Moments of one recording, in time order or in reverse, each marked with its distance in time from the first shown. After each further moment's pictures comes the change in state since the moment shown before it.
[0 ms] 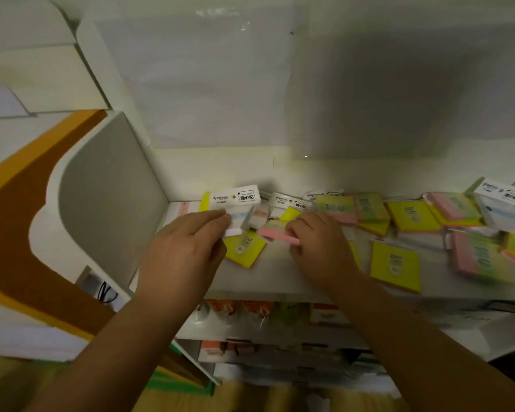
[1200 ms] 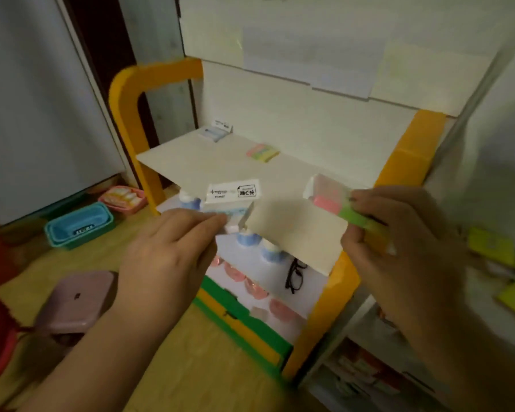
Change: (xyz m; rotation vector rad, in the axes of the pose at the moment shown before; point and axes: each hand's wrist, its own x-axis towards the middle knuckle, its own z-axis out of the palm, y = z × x) left_hand -0.307 -0.276 -0.223 0.283 0.196 -0.452; right_hand 0.054 -0.452 -0.003 0.290 0.575 -0.588
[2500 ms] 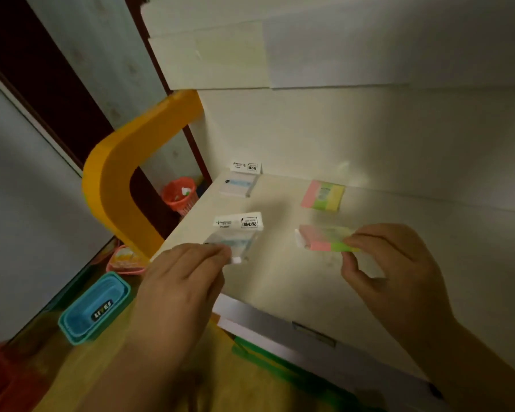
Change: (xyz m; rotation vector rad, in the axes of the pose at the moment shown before) left_hand 0.161 -0.286 0.159 -0.045 -0.165 0.273; right_hand 0.039 0.004 0.323 -0.003 -0.105 0.337
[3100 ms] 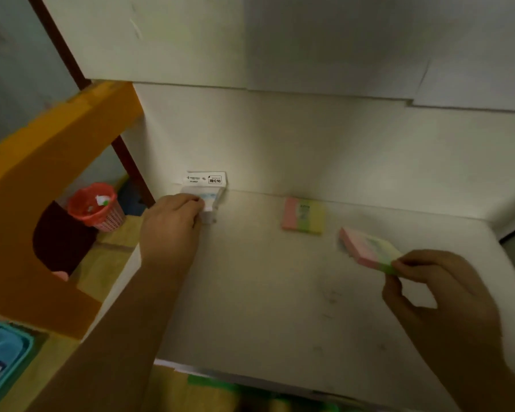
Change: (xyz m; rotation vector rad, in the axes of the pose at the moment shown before) left_hand 0.139 -0.126 0.179 -0.150 -0.086 -0.081; right_hand 0.010 0.004 0.004 -0.432 -0.041 0.207
